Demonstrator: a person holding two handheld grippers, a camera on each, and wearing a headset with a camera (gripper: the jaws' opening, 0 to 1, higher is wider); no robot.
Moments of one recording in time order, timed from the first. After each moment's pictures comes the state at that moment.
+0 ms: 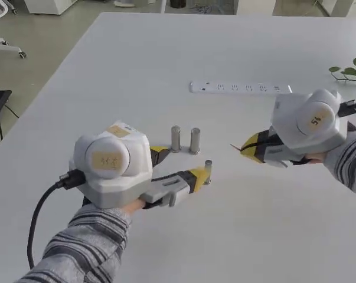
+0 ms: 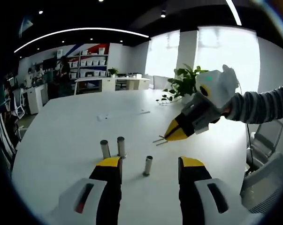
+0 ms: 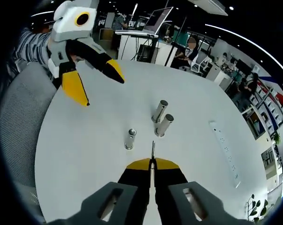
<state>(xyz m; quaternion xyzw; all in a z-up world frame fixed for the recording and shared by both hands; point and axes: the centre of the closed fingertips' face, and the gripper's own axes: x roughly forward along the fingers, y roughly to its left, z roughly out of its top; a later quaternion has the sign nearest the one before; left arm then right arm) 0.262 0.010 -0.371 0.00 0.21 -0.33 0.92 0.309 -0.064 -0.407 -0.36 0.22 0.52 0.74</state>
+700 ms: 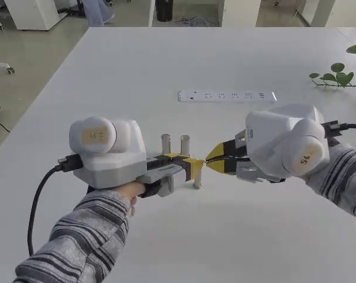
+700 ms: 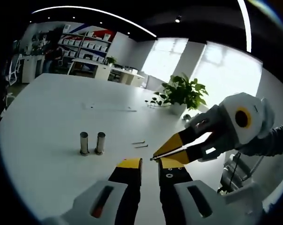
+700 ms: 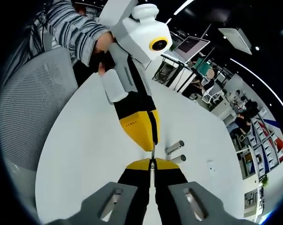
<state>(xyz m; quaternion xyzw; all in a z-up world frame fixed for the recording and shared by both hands) 0.255 -0.015 -0.361 -0.13 0.26 -0.37 0.89 0.255 -0.023 -0.371 -0.43 0.10 0.57 0.69</state>
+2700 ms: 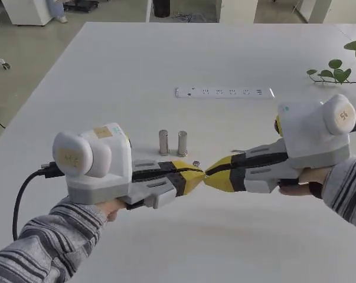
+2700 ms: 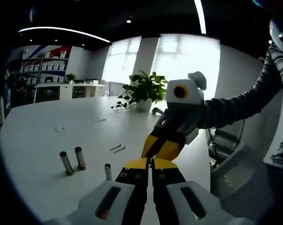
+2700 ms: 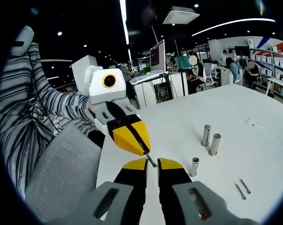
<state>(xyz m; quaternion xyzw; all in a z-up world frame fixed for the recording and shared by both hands) 0.219 -0.029 -0.354 -0.02 0.17 -0.52 0.84 0.215 -0.022 -0.366 -0.07 0.24 0.62 0.74</state>
